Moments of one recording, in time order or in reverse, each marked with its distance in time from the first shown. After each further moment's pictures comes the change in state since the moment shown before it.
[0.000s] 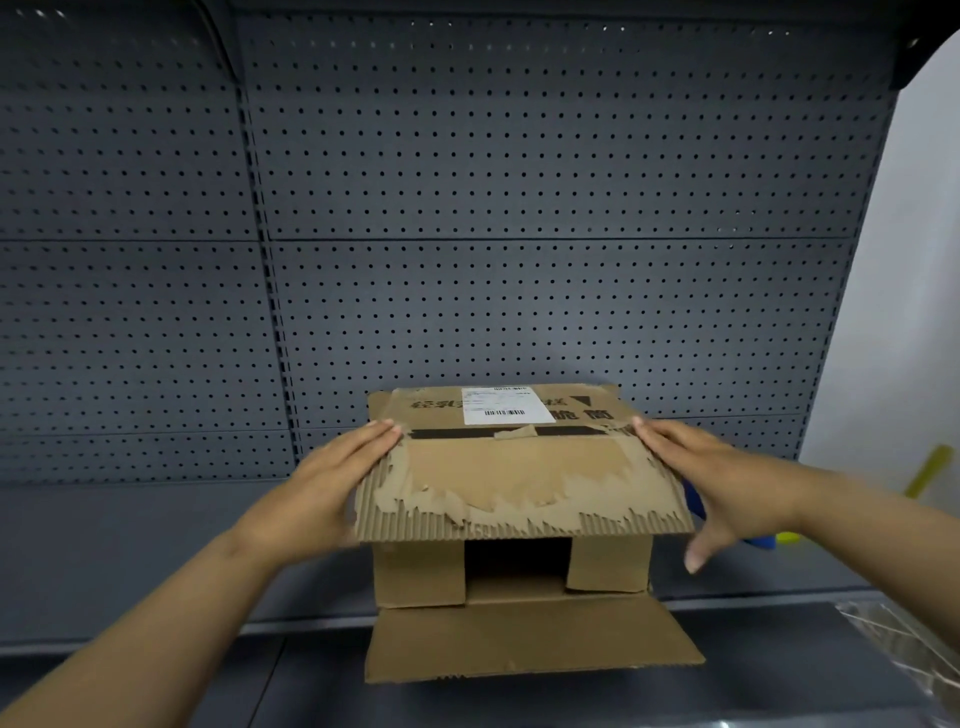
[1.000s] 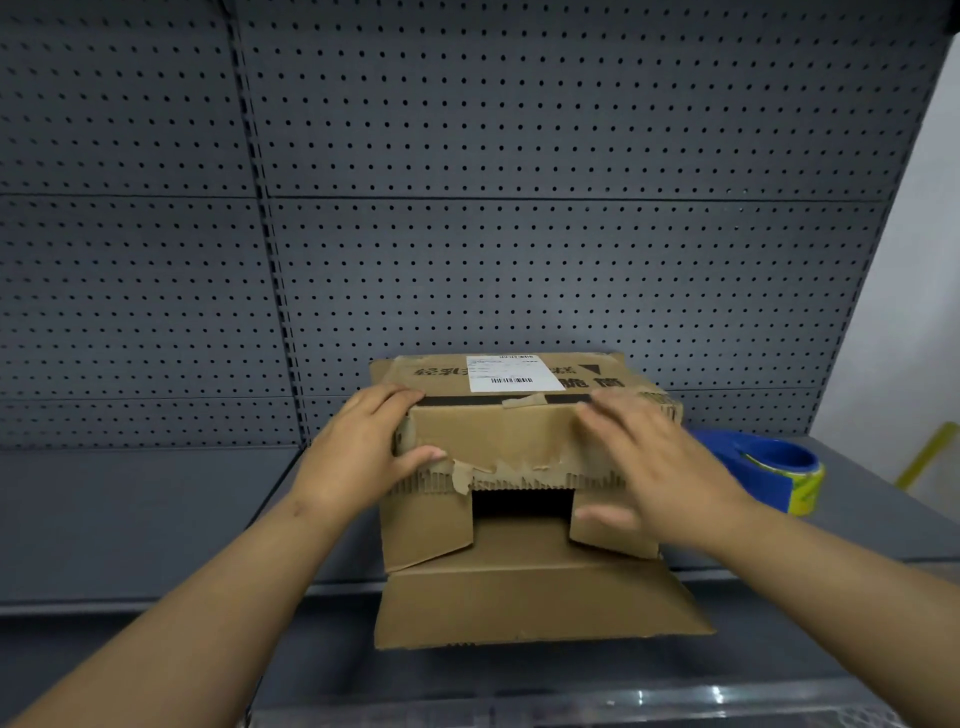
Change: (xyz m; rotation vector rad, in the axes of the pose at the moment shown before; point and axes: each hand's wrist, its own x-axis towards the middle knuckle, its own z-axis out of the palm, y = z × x) left_hand 0.025 0.031 0.011 0.033 0.254 -0.212; right_hand 0.021 -0.075 0.031 -0.218 0.585 -0.085
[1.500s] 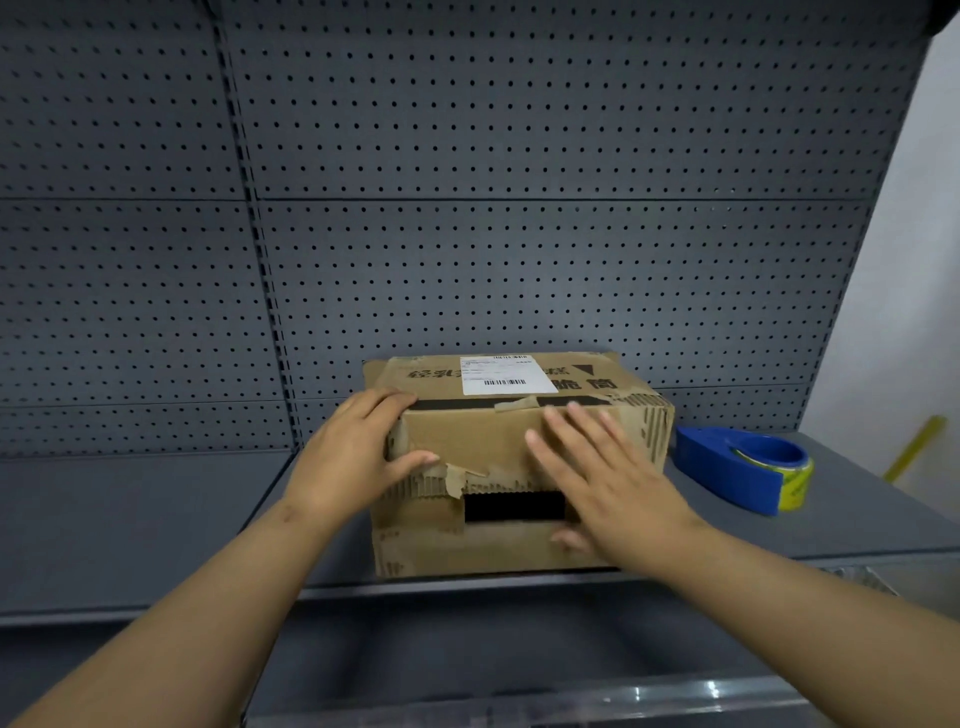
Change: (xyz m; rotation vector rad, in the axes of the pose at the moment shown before) left_hand -0.001 0.000 0.000 0.013 0.005 0.026; right_hand 0.000 -0.030 0.026 -0.129 -0.019 -0.072
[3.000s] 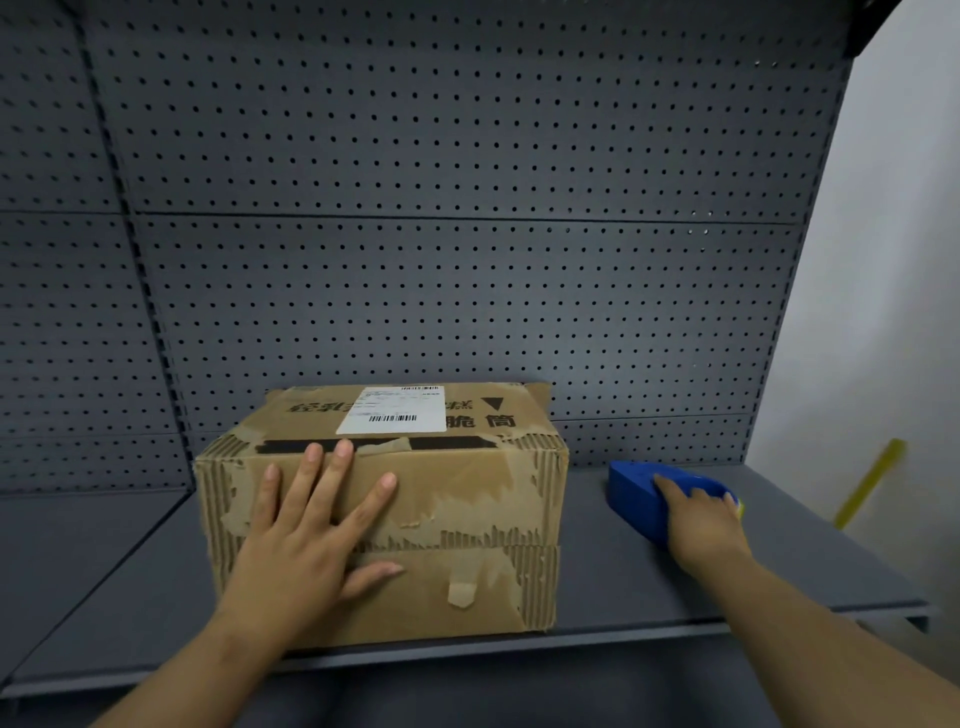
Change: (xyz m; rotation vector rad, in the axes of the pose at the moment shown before) left_hand -0.006 0.045 0.096 0.535 0.339 0.290; right_hand -0.067 0.181 0.118 0.145 -0.489 0.781
